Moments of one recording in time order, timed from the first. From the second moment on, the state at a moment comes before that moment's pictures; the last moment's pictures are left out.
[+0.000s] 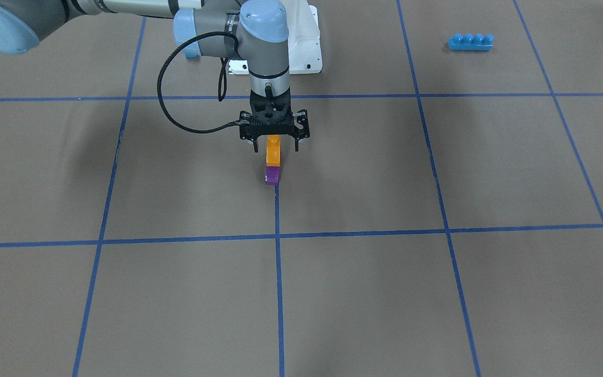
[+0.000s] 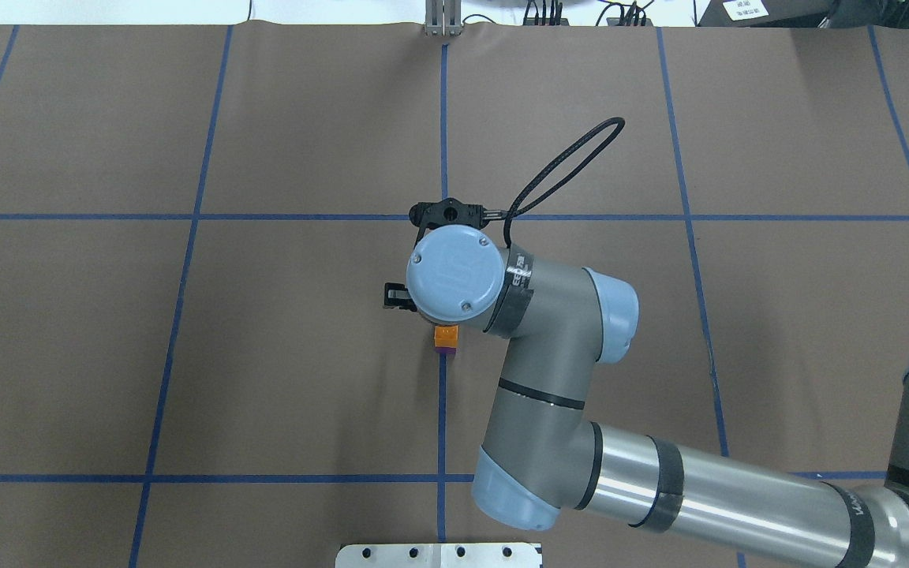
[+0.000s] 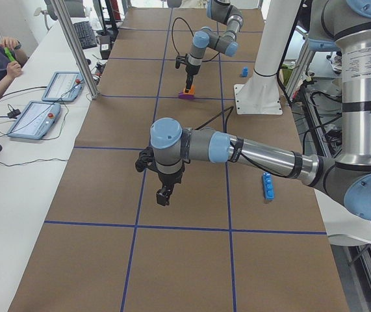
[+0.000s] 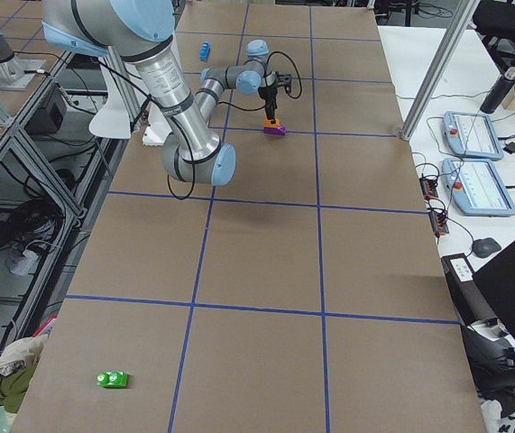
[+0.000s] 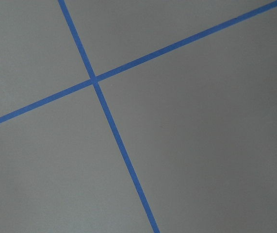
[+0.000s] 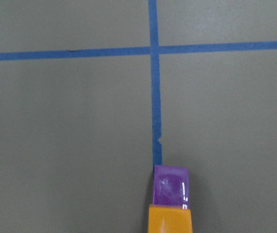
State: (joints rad) left arm -1.52 -1.46 -1.92 -1.40 -2.33 0.31; right arm 0.42 -0.79 1.64 -1.58 1.65 1.33
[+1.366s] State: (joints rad) left arm -1.66 -1.39 -1.91 -1.44 -2.33 0.17; right arm 1.39 -1.39 1.87 -1.76 2.32 0.03
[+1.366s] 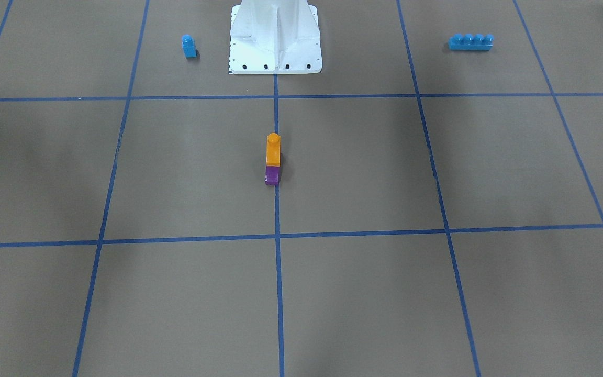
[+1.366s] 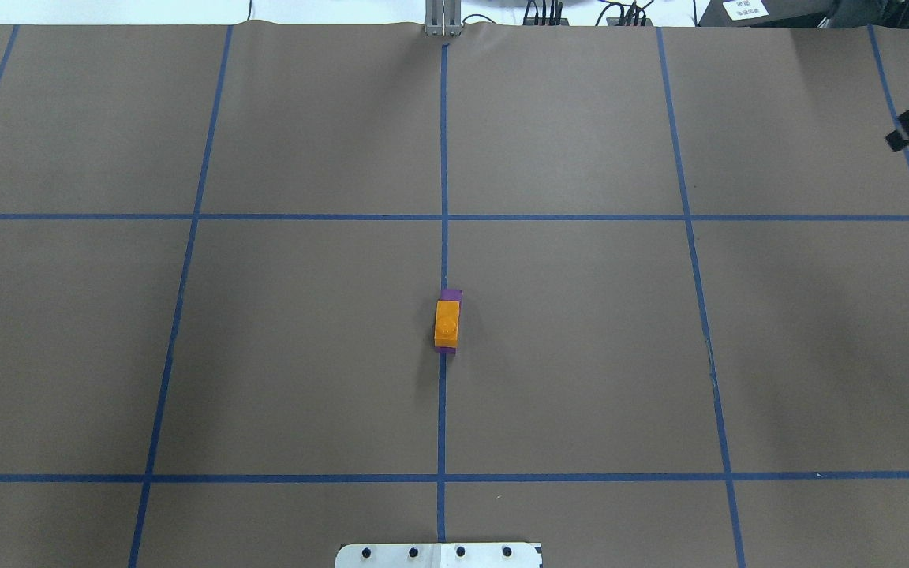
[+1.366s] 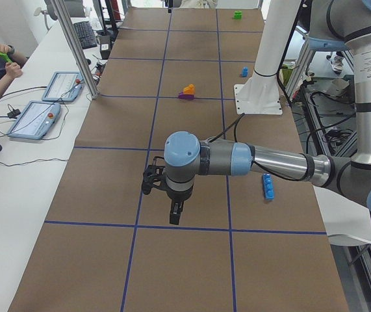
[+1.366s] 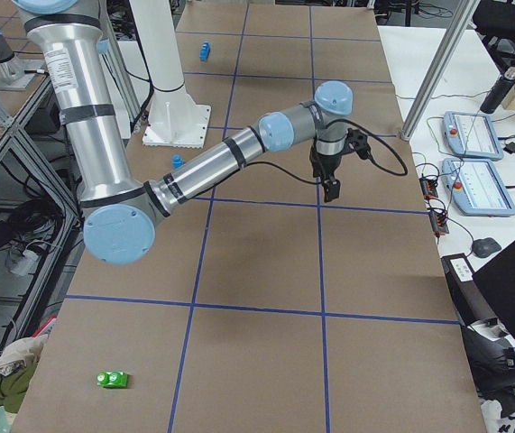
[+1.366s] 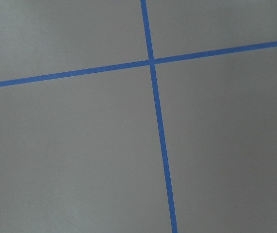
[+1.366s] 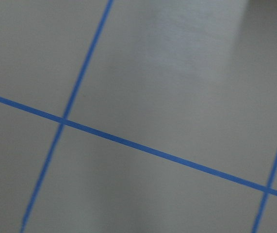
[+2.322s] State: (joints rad) left arm -1.66 -1.39 -1.91 -1.46 -2.33 0.16; right arm 1.56 -1.72 1.80 -1.63 2.33 -0.16
